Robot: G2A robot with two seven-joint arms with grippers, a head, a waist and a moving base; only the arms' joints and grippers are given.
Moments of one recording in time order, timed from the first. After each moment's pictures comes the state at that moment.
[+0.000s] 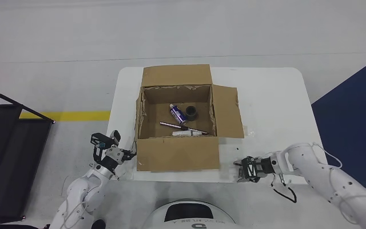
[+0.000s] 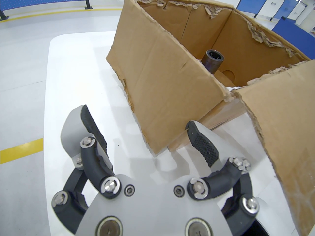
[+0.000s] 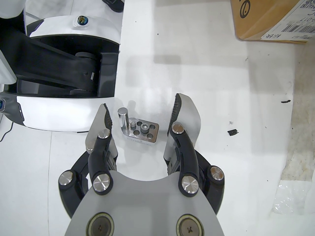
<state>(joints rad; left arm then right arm) 1.91 -1.21 -1.58 -1.70 1.20 -0.45 0.14 -1.37 -0.55 0.87 -1.56 -1.52 -0.98 -0.21</state>
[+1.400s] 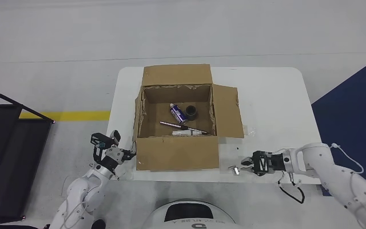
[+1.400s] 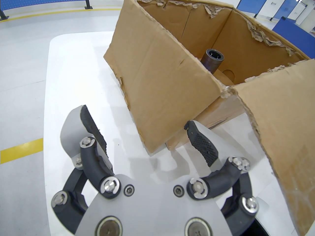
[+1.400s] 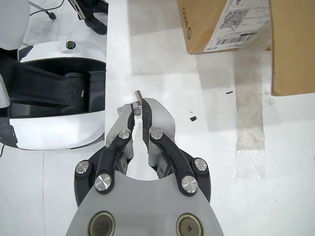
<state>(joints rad) 1.91 -1.21 -1.58 -1.70 1.20 -0.45 0.14 -1.58 -0.49 1.13 -1.68 -1.44 -0.95 -0.23</state>
